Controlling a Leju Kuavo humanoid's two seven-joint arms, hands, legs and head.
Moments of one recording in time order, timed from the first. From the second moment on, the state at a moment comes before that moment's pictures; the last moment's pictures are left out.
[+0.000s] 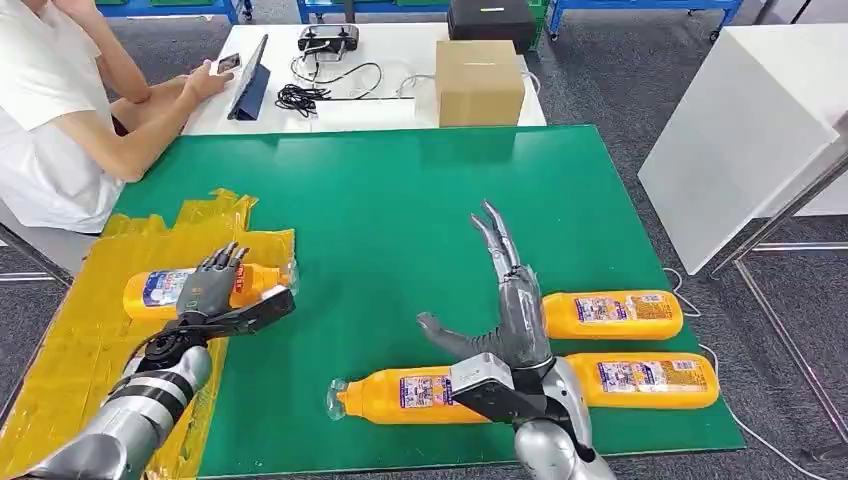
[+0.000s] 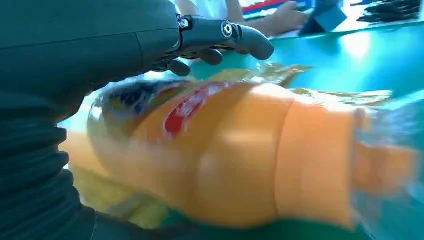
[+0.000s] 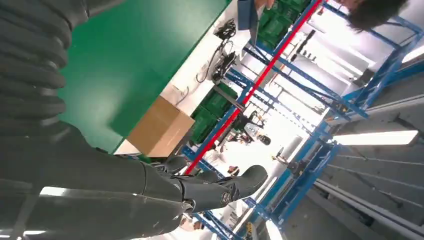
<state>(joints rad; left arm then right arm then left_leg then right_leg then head) -0.54 0.06 -0.18 -0.60 -1.23 0.35 -0.06 -0.05 0.01 0.47 -1.75 0.55 -0.33 -0.26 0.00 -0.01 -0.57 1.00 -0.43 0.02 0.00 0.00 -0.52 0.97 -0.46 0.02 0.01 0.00</state>
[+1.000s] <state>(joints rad) -0.18 0.13 -0.16 -1.32 -0.25 -0.24 -0.54 -0.11 -0.07 0.52 -1.70 0.83 -0.15 -0.13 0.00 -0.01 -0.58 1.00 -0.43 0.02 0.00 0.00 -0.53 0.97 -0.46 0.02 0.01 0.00</state>
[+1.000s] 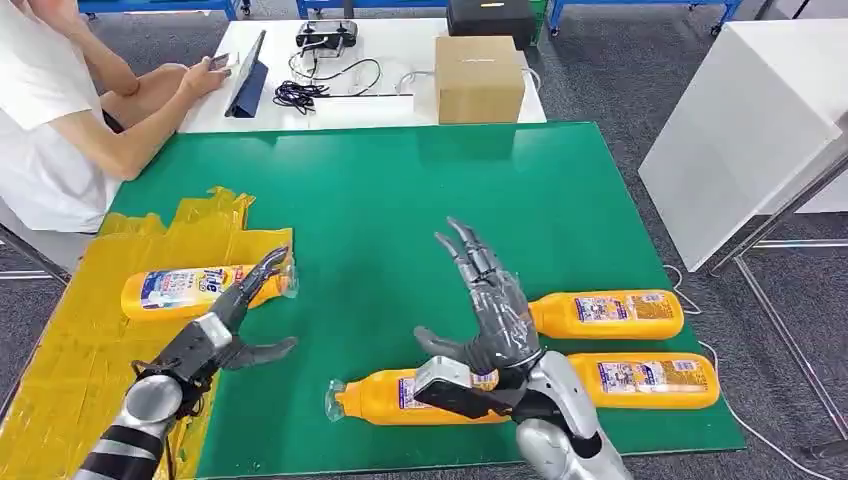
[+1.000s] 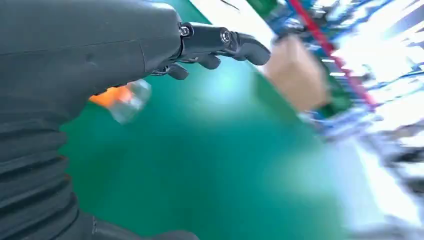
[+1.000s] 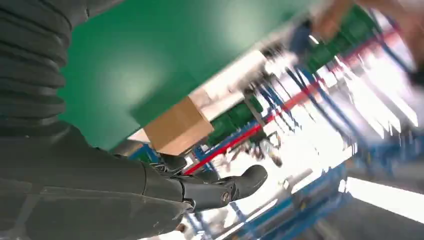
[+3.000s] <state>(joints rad) -0.05 0.02 -0.10 -1.36 -0.13 -0.24 -0.54 0.00 -0.38 0.70 -1.65 0.83 -0.03 -0.12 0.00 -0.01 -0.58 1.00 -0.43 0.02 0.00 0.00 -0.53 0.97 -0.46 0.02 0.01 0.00</state>
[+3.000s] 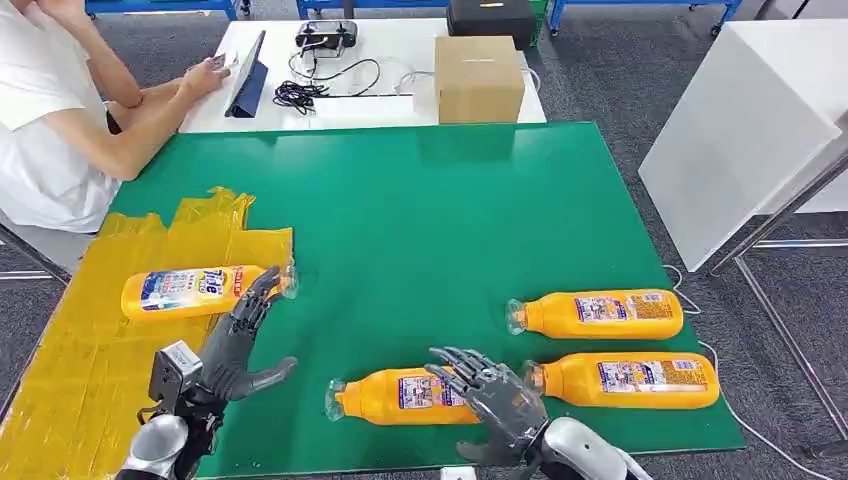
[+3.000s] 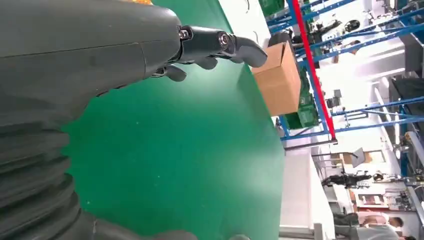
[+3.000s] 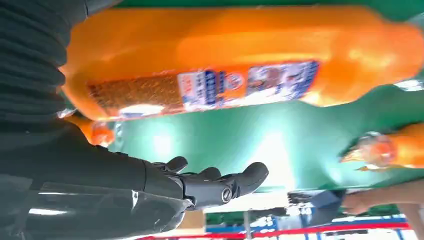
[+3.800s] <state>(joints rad) -0.04 0.00 -0.09 -1.38 -0.13 -0.26 -0.54 -0.12 -0.35 0.71 -1.47 0.83 0.06 -0.05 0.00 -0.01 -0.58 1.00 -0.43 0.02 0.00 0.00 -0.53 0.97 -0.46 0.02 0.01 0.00</state>
